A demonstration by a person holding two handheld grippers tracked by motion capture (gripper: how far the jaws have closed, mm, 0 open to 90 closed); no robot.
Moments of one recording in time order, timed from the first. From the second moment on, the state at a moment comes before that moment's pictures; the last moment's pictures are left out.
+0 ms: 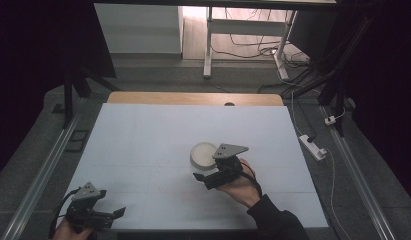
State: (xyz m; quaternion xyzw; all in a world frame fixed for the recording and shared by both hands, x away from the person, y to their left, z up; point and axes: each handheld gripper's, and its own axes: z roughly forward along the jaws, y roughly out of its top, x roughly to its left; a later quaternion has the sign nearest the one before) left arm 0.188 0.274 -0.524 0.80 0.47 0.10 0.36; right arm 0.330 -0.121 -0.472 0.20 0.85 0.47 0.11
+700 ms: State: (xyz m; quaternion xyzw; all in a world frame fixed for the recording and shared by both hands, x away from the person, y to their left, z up) left arm 0.186 0.273 -0.524 0.80 0.47 0.10 0.36; right arm 0.322 -0.100 -0.472 0.18 0.86 0.46 0.10
